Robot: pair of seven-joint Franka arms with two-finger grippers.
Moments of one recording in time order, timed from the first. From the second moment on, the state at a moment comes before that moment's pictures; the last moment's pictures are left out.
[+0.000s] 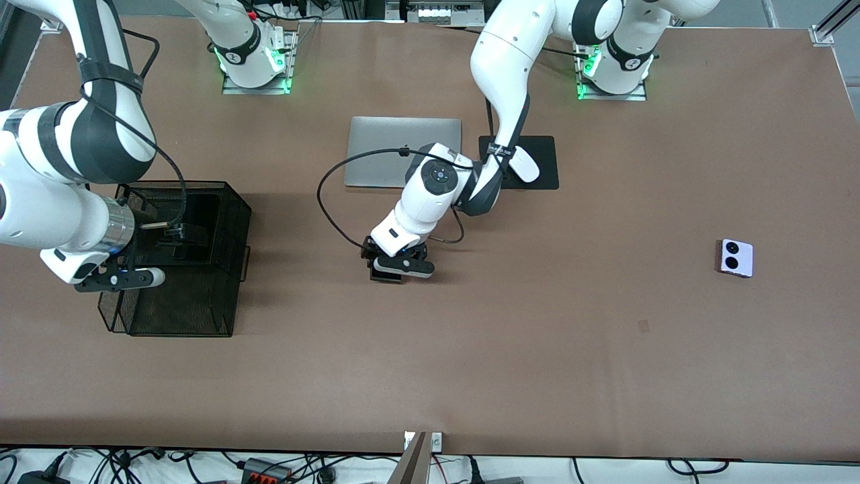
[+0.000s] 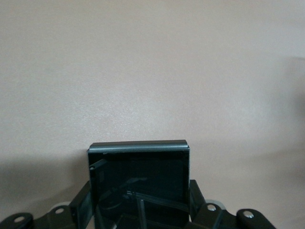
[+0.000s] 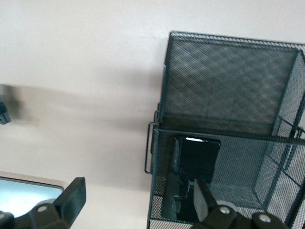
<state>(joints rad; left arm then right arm) -1.08 1.14 0.46 -1.10 -0.83 2.53 -0.34 0.08 0.40 0.01 -1.48 0.05 1.72 -0.03</state>
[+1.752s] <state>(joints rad) -0.30 0.46 0.20 -1.68 -0.15 2.15 0.10 0.44 0.70 0.02 -1.47 0.06 2.17 0.18</state>
